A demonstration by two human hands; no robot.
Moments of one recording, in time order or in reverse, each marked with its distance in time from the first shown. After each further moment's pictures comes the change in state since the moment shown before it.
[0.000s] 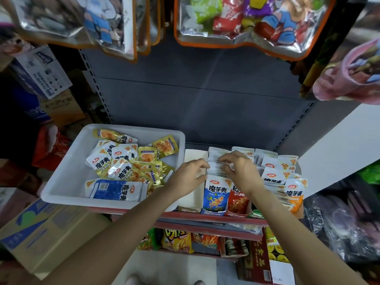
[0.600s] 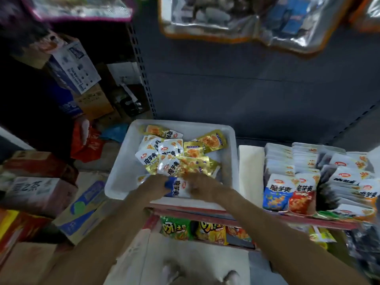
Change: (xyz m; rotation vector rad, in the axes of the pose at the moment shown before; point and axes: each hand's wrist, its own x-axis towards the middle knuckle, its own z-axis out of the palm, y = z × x) left_hand -0.090 -0.180 -0.116 0.315 -0.387 -0.509; right_hand 0.042 -0.166 0.166 -0.001 -0.710 -0.064
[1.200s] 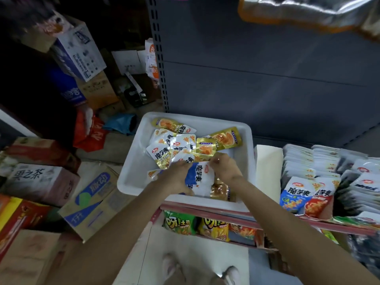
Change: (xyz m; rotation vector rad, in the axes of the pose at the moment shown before) left_hand 0.010 0.009 -0.009 0.022 0.069 0.195; right_hand 0.012 -0.008 -0.032 0.407 0.427 0.265
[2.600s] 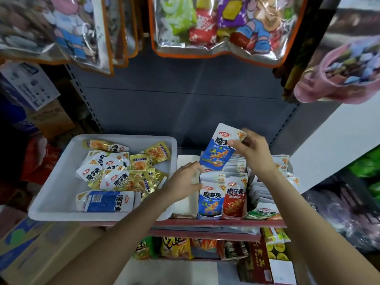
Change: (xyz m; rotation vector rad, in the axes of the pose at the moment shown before) left_hand 0.046 0.224 0.029 -0.307 0.272 0.318; right_hand -0.059 0.141 -0.233 0.544 0.340 -0.381
